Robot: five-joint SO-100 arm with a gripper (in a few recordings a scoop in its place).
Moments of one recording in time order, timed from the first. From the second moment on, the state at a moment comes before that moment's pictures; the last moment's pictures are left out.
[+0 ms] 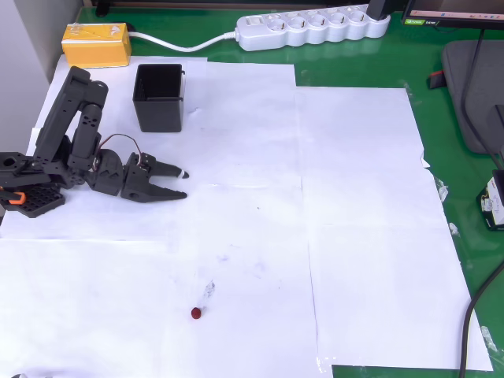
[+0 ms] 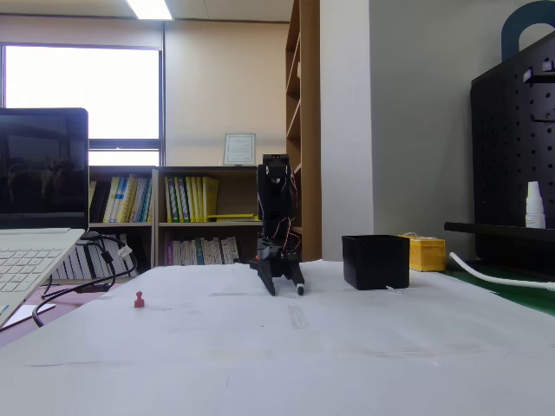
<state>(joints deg) 4.0 127.8 11.2 -91.6 -93.5</state>
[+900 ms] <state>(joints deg) 17.8 130.2 14.6 -92.8 -93.2</state>
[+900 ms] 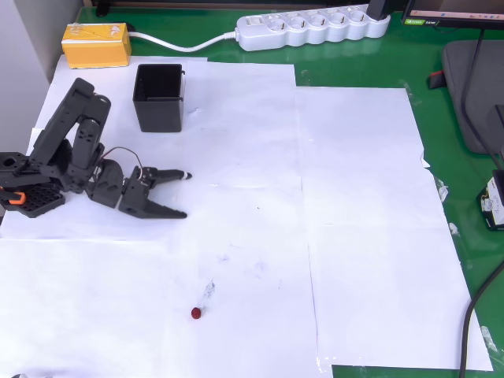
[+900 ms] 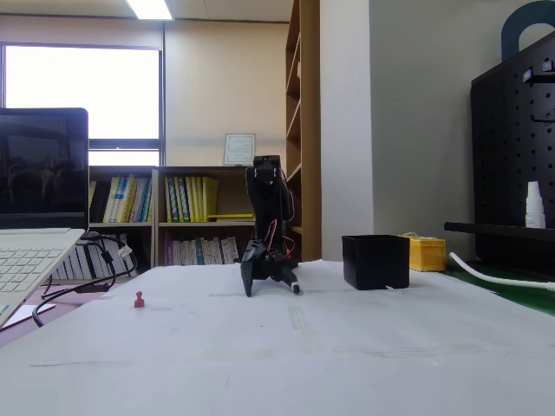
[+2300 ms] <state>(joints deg) 42.8 131.8 21.3 -91.1 -92.1</state>
